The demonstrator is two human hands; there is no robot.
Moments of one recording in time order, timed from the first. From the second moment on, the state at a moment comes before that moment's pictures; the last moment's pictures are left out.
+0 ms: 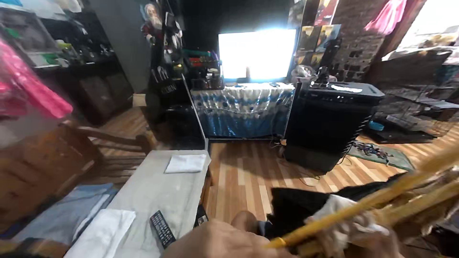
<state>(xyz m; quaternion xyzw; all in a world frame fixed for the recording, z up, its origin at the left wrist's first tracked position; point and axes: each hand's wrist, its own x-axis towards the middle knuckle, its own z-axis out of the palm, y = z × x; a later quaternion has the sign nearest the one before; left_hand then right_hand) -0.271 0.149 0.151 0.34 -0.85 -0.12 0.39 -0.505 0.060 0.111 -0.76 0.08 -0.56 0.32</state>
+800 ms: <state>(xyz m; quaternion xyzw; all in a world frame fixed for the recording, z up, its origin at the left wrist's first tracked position) -0.215 0.098 -0.237 0.74 -0.60 -0.23 0.16 -0.383 -0.103 -0.218 -0.89 0.40 0.06 0.20</state>
